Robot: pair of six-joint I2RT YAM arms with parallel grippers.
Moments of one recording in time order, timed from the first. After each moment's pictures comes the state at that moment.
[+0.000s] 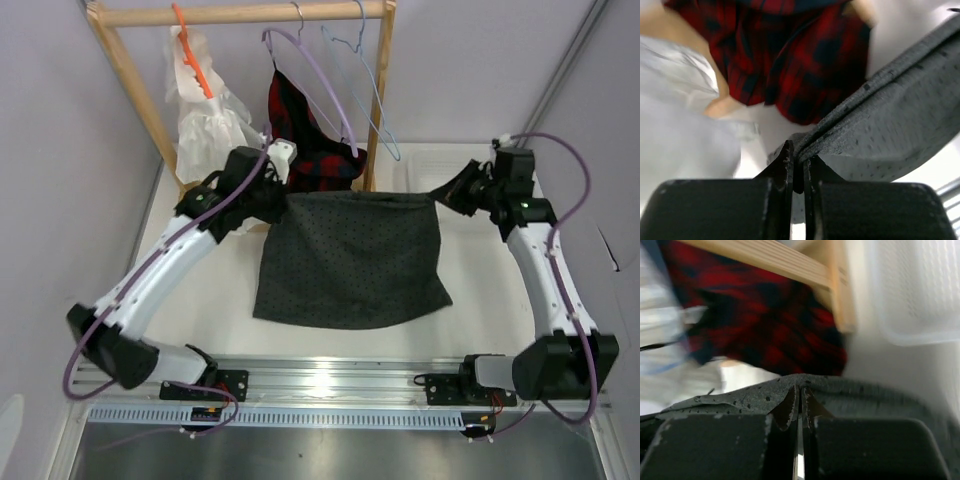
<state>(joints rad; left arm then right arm) -0.55 1.34 1.47 -0.78 -0.06 -0.08 0.02 1.27 1.30 -0.58 -0.38 0.67</state>
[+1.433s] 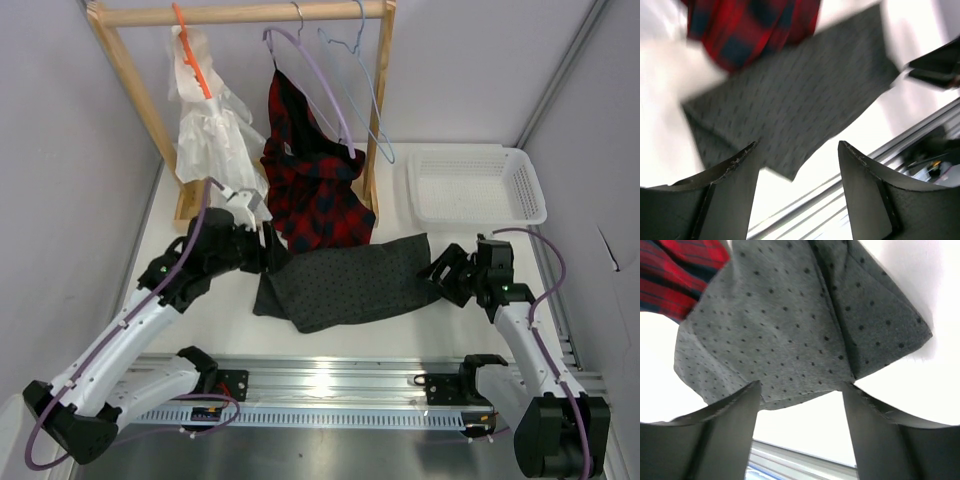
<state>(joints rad) -0.56 0.90 0.94 -0.64 0.11 -0.44 0.01 0.90 0.53 -0.47 -0.35 0.70</state>
